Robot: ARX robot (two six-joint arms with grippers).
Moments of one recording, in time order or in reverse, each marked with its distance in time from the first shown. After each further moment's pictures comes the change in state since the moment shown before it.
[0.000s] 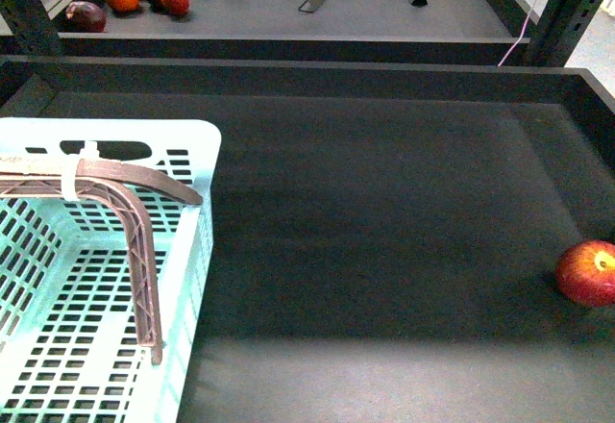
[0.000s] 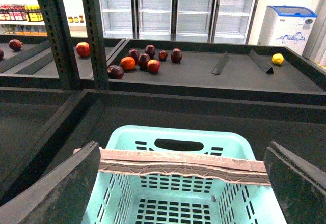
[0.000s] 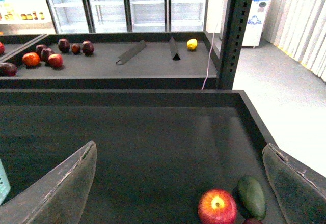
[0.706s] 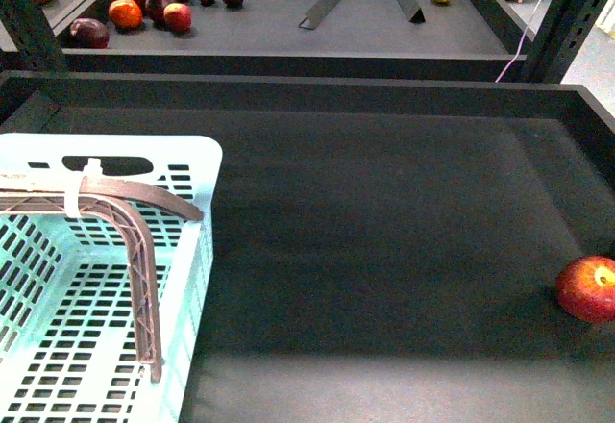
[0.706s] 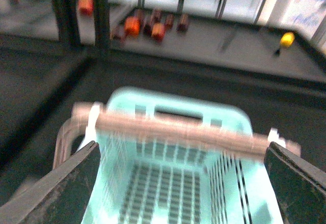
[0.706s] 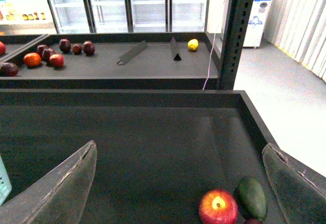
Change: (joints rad) left arm -0.027 0.214 0.150 -0.359 -0.051 -0.347; right arm 0.000 -0.001 0.000 0.000 -0.001 0.000
